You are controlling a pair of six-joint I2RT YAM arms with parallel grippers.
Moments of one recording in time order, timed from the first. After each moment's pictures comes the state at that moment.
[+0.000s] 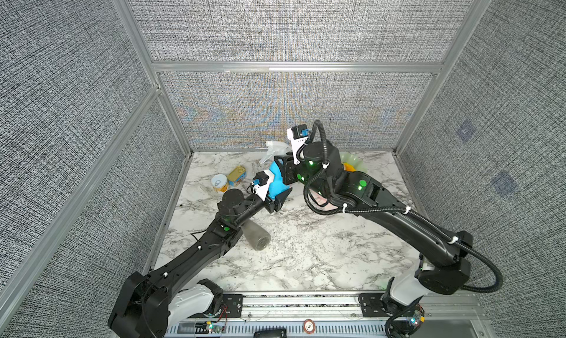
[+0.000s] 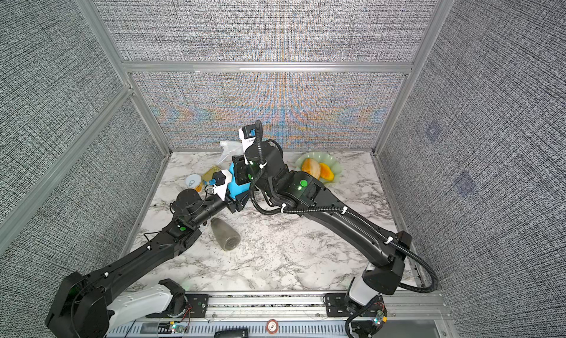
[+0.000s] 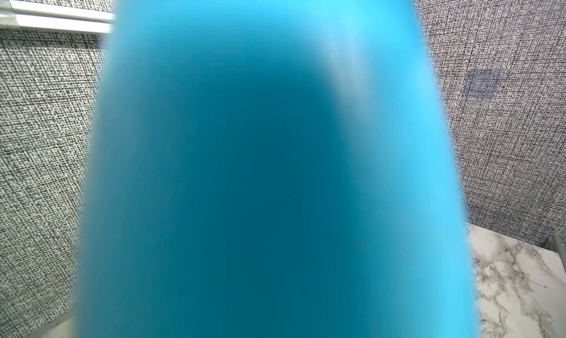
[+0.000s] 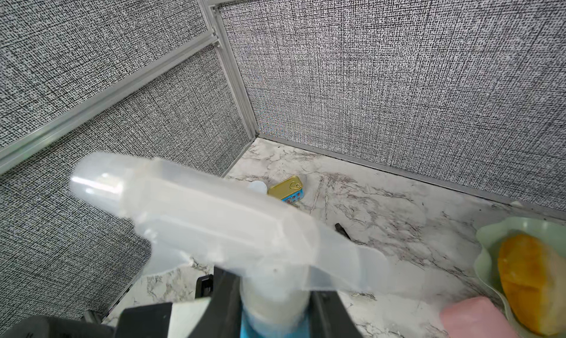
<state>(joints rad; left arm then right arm) -0.58 1.12 0.64 0.54 0.34 0.03 1.01 1.60 1.87 -0.56 0.34 0.35</state>
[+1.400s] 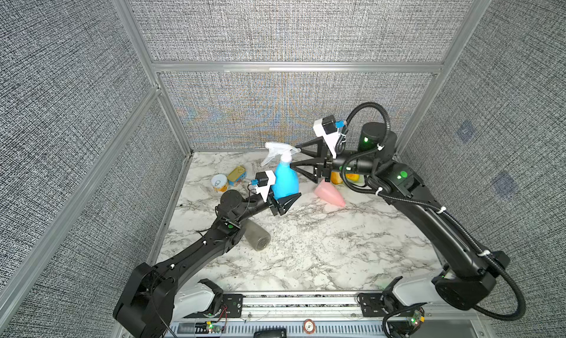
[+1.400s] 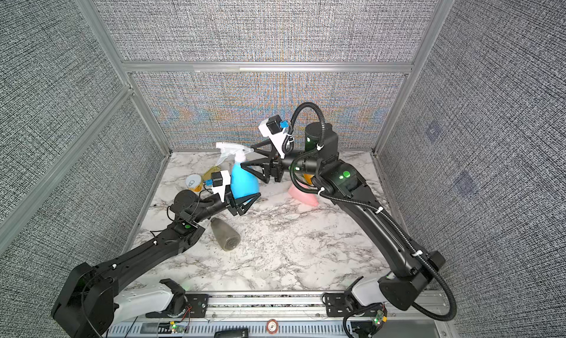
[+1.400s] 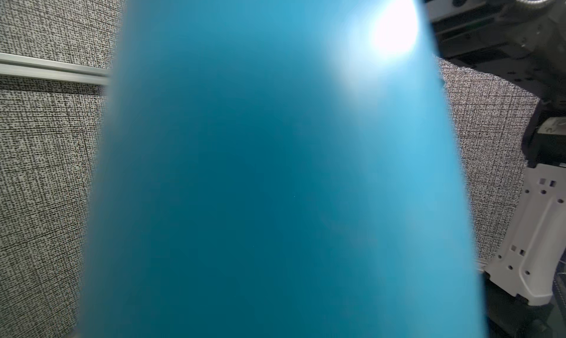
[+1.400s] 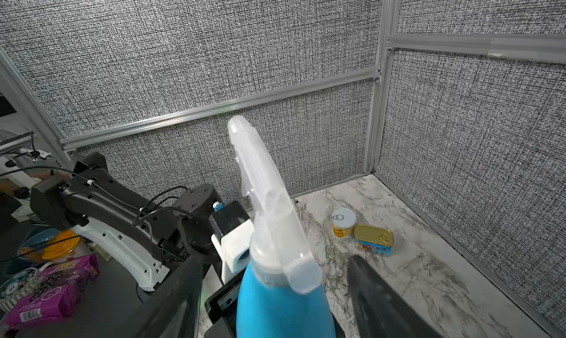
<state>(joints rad) -0.58 1.19 0.65 0.80 0.63 -0.17 0.65 1.44 1.72 -0.36 -0.70 0.07</state>
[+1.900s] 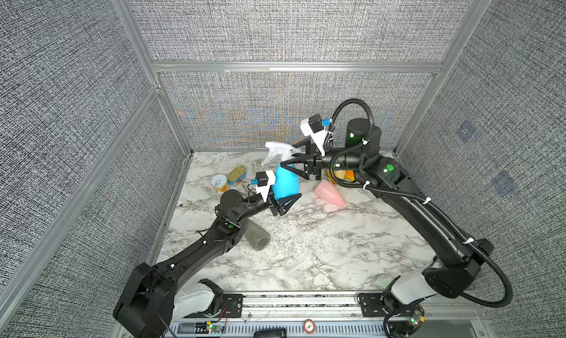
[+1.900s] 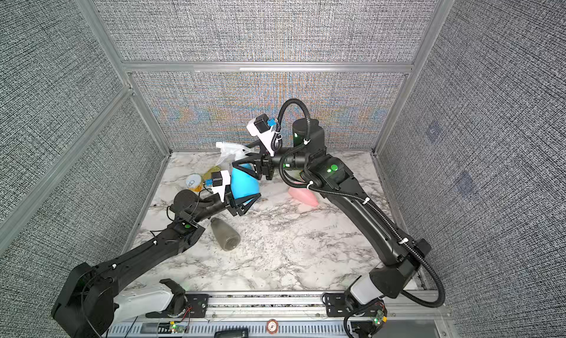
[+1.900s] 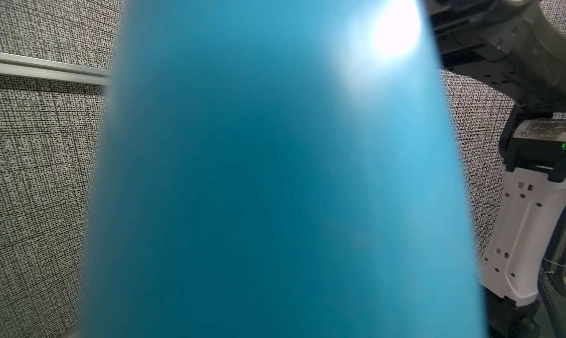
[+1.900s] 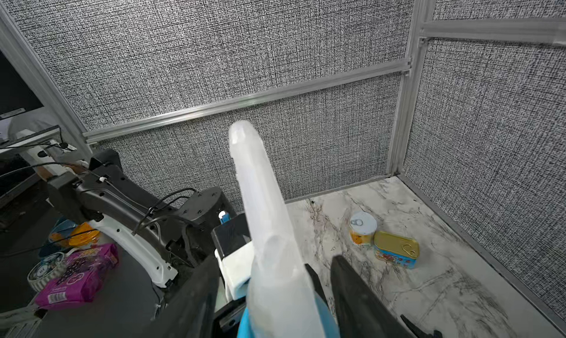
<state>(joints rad) -0.58 1.19 0.65 0.80 0.64 -0.18 0.69 1.53 1.79 -0.37 -0.75 0.07</state>
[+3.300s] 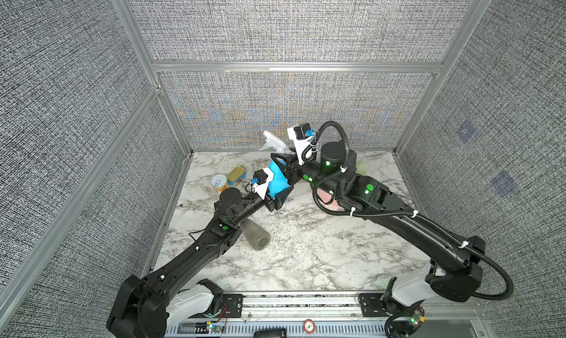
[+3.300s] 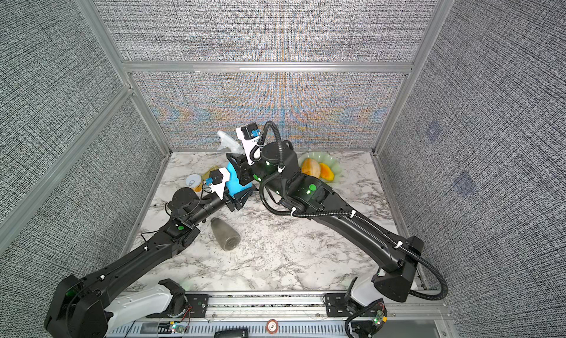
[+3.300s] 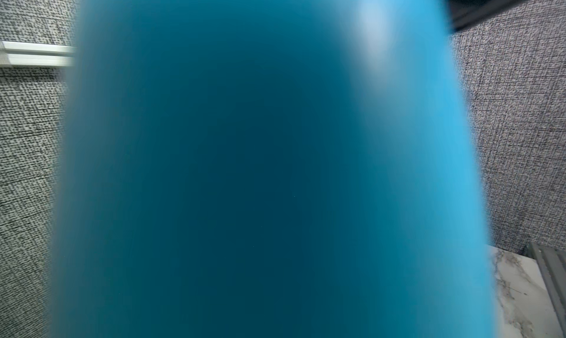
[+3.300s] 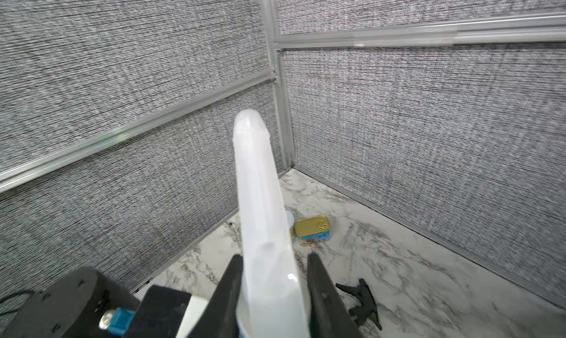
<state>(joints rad) -0.58 1.11 0.67 0.55 0.38 0.02 0.99 1.52 1.72 -0.31 0.18 0.20</state>
